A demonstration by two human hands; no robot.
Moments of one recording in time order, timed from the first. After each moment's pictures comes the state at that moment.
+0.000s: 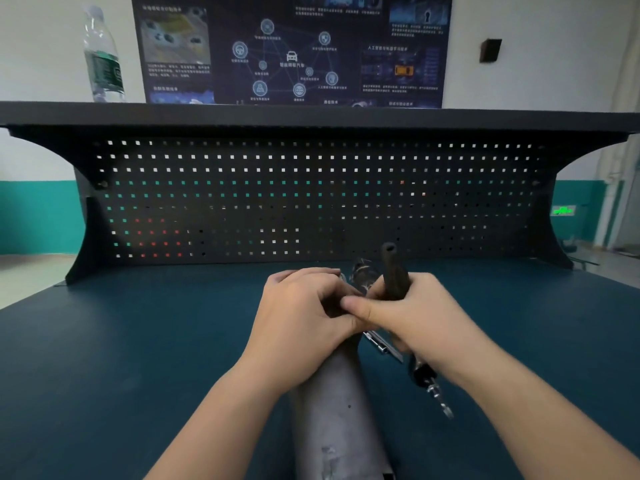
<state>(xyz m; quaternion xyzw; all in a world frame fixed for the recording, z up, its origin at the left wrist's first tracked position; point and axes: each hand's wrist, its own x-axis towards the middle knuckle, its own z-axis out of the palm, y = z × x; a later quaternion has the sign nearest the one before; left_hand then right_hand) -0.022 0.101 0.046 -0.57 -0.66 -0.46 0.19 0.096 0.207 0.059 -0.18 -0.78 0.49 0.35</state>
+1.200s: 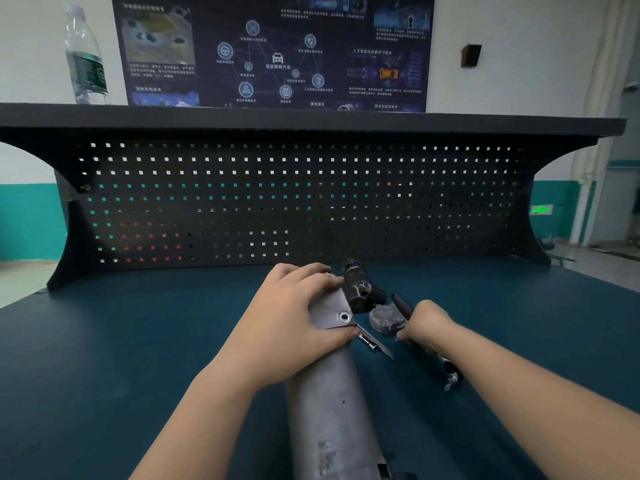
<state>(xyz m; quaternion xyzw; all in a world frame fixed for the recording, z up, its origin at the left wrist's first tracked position) -0.036 0.093 0.049 -0.61 -0.69 -0.33 0.19 0.068 0.317 0.011 -0.54 -0.81 0.21 0.10</state>
